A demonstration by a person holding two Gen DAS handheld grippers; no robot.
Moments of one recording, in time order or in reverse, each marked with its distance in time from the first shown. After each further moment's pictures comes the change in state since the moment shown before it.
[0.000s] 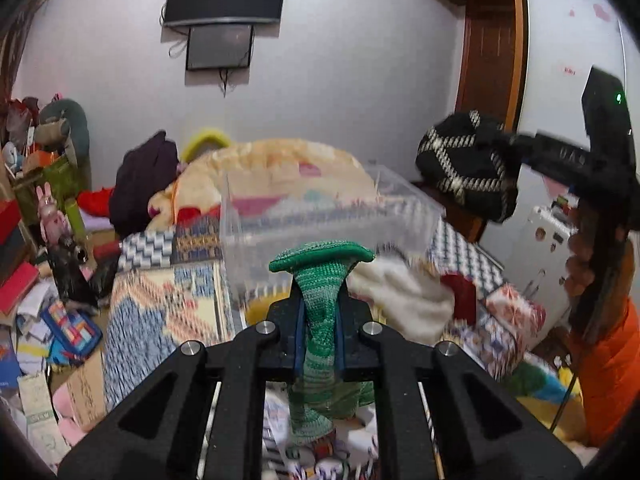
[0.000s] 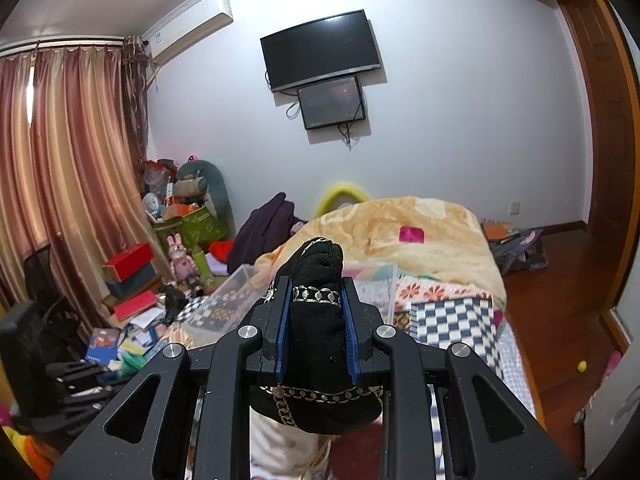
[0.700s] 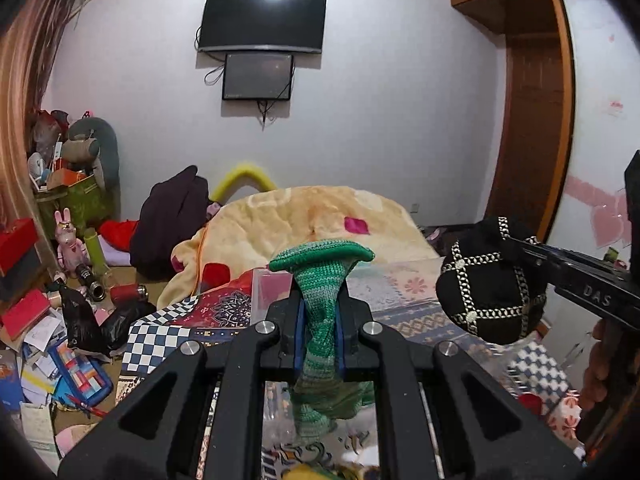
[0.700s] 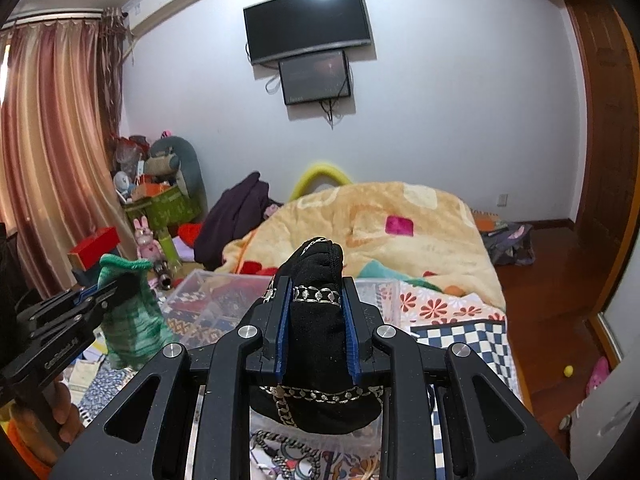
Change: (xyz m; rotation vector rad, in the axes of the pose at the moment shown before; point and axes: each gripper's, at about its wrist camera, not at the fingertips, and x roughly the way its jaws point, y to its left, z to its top) left arm 0.093 0.036 0.078 -0.057 -0.102 0.150; right arm 0.080 -0.005 0.007 -0.025 0.102 -0.087
